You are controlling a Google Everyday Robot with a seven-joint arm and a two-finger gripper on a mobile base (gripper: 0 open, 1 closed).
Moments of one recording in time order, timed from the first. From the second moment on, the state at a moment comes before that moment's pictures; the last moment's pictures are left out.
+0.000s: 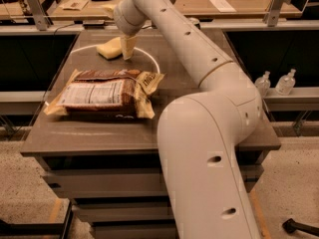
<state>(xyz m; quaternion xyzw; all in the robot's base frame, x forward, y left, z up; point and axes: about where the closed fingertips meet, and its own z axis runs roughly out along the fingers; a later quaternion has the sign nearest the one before) 0.863 0.145 0.884 -0.83 0.36 -0.14 0.40</state>
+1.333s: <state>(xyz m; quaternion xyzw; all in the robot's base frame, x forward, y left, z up) 0.870 0.181 0.891 -0.82 0.35 -0.14 0.43</state>
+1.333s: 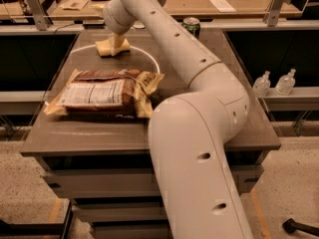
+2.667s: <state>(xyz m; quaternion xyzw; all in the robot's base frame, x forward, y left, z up) 0.855 0.197 0.921 -0.84 0.27 -0.12 0.46</state>
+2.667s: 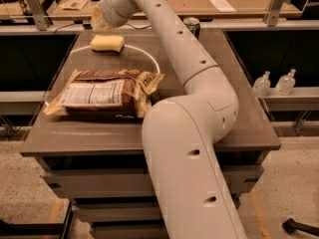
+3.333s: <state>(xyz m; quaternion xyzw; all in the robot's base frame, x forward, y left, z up) 0.849 0.183 0.953 -0.81 0.26 -0.11 0.52</state>
